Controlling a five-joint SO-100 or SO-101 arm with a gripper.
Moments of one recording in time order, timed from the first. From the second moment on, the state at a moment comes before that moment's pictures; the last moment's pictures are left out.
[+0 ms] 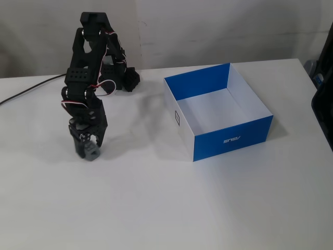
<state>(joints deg) -13.8 68.5 80.9 78.2 34.2</state>
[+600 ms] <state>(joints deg) -11.3 68.5 73.7 90.0 34.2</state>
